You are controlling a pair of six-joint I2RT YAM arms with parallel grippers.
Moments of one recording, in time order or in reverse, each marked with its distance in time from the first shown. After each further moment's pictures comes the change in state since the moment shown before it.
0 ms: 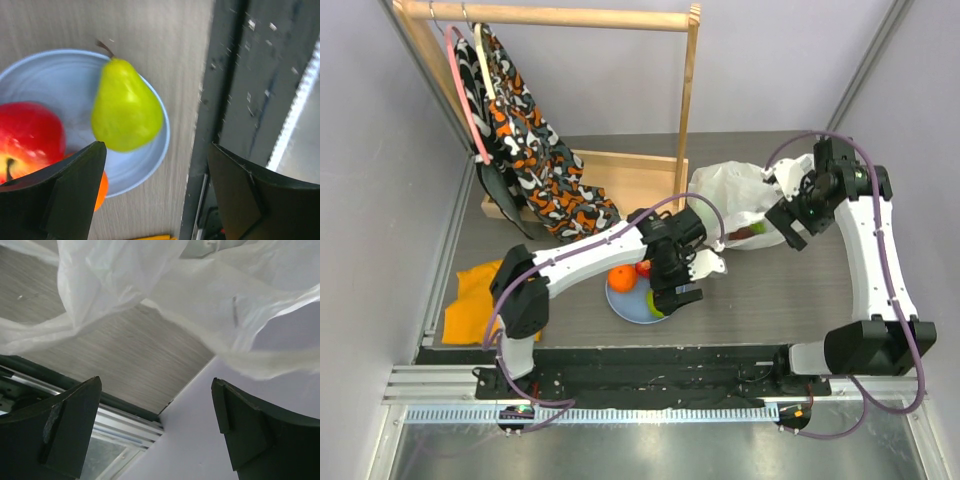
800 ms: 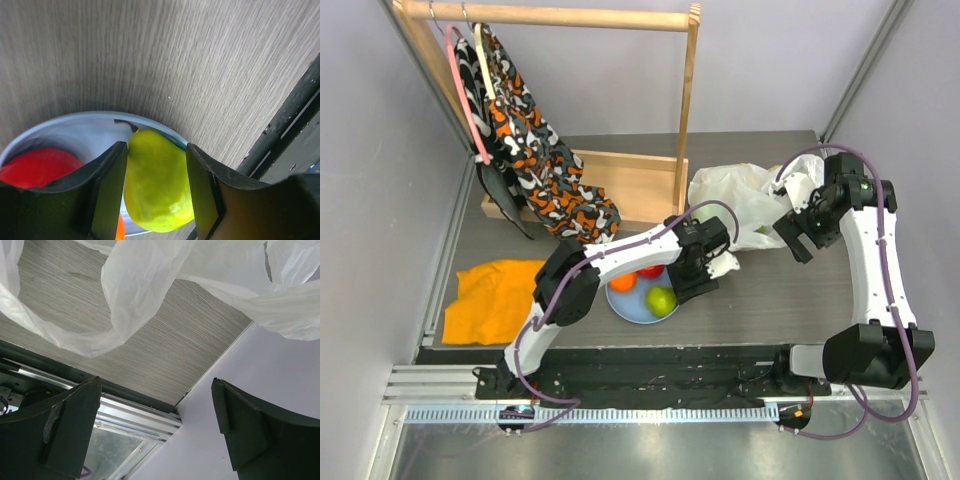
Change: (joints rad) left arm -0.029 0.323 0.211 0.069 -0.194 -0.183; right arm -0.088 -0.090 -0.169 0.023 -0.020 0.019
